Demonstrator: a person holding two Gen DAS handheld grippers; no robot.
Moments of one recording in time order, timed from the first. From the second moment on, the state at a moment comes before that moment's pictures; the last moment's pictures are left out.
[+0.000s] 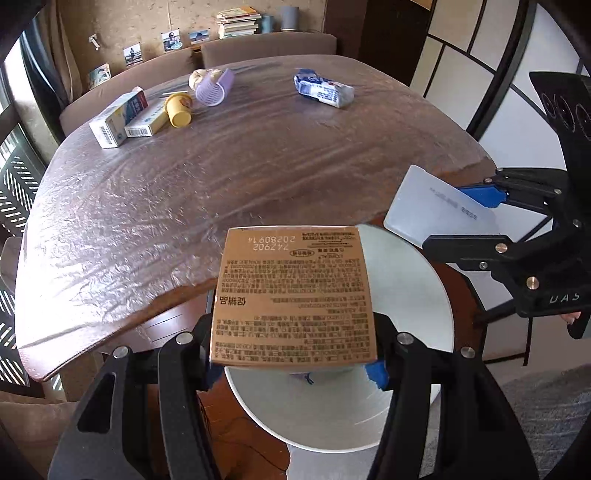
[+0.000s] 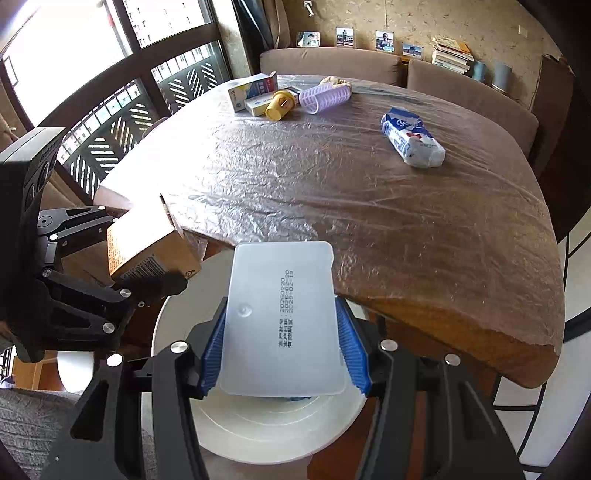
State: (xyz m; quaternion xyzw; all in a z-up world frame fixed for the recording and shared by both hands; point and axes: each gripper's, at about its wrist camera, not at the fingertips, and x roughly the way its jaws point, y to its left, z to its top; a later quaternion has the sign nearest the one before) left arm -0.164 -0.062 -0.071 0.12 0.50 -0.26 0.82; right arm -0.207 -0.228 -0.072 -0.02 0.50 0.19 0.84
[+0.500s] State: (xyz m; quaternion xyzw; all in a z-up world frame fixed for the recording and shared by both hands) left arm -0.169 -0.074 -0.138 0.17 0.55 -0.24 0.78; right arm -0.220 -0.222 -0.129 -0.07 0.55 0.19 0.81
